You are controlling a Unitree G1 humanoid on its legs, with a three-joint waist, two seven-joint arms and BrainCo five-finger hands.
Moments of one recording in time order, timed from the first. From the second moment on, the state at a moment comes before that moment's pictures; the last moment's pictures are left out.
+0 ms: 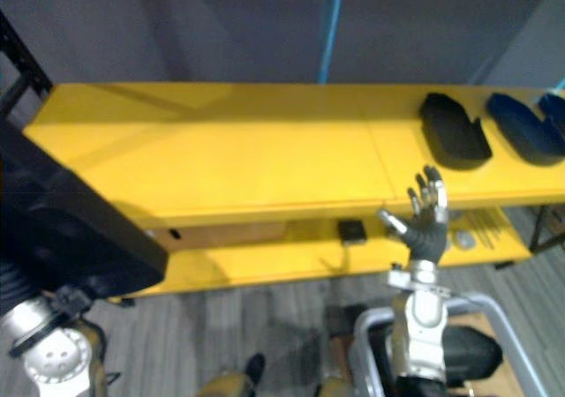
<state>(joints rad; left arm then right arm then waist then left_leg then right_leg) 0.19 0.08 0.27 -0.42 0.08 -0.47 0.50 0.04 -0.12 -0.18 -0.07 0.26 -0.46 0.00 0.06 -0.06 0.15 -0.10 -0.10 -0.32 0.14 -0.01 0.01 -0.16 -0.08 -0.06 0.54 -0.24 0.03</state>
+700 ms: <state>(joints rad) 0.28 0.03 0.24 -0.46 0.14 -0.43 0.51 0.06 -0.10 -0.17 -0.15 0.29 -0.47 0.03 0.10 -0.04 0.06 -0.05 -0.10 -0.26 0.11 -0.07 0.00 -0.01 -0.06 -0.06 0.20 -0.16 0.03</state>
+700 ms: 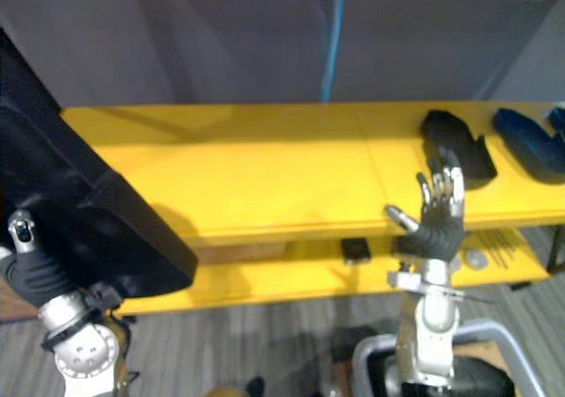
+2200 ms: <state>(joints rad) 0.20 0.07 0.21 -0.33 0.09 -0.26 0.30 0.10 -0.05 -0.27 -0.08 0.20 -0.44 -0.09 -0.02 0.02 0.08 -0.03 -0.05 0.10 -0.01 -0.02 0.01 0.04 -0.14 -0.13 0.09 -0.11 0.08</state>
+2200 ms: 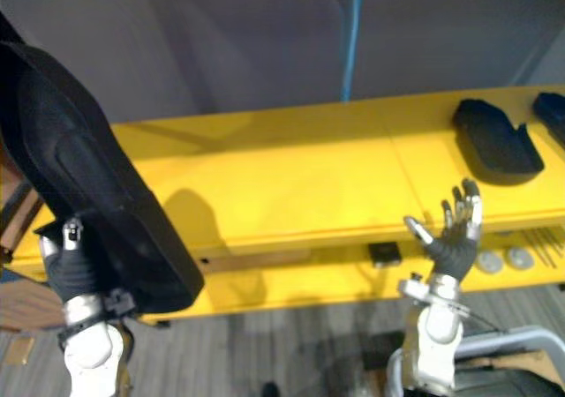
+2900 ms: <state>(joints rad) -0.66 0.43 0.19 0.51 0.00 0.20 0.36 0.17 -0.20 -0.30 -0.26 0.24 -0.35 -0.03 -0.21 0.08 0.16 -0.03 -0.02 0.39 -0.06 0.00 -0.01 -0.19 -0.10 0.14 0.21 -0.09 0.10</state>
